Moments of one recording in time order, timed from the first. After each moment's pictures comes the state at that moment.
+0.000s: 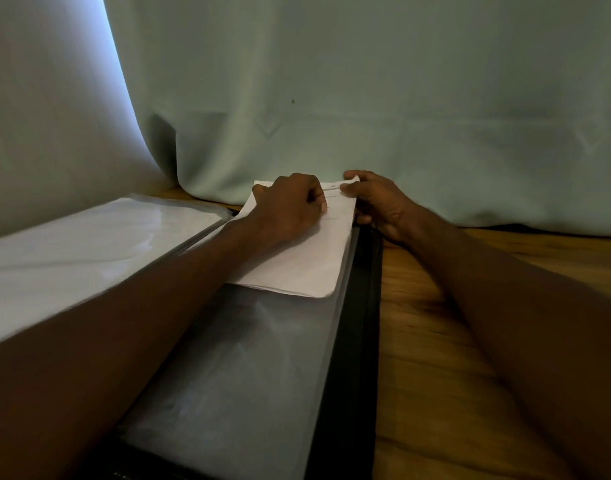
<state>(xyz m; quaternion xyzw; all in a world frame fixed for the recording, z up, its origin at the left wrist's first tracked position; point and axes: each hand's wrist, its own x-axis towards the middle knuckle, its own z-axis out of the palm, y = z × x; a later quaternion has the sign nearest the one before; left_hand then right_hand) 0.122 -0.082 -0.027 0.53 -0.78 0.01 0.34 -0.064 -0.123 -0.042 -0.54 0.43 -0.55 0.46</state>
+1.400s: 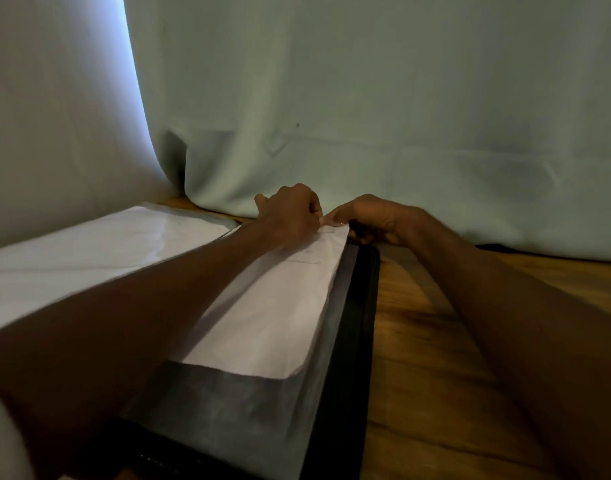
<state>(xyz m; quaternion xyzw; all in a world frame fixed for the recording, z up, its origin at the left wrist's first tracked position) 0.126 -0.083 -0.012 0.56 -0.77 0.01 0.32 -0.054 -0.088 -0.005 -0.63 0.59 -0.32 0.38</state>
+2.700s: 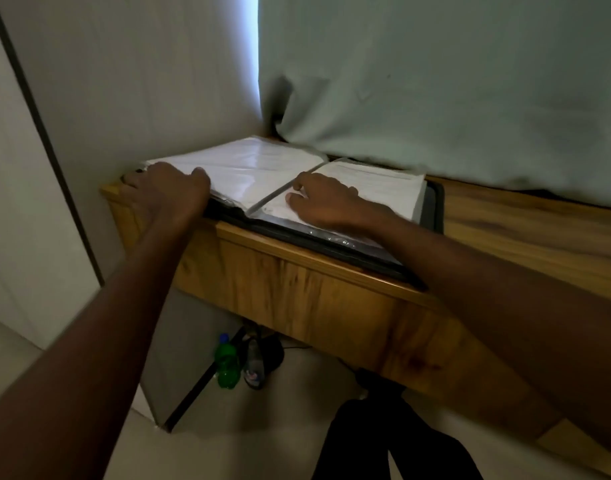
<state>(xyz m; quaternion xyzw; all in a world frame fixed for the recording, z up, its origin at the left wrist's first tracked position) 0.396 0.143 -0.063 0.80 -0.38 -0.05 0.46 0.170 0.099 -0.047 -0.82 0.55 -0.17 0.06</state>
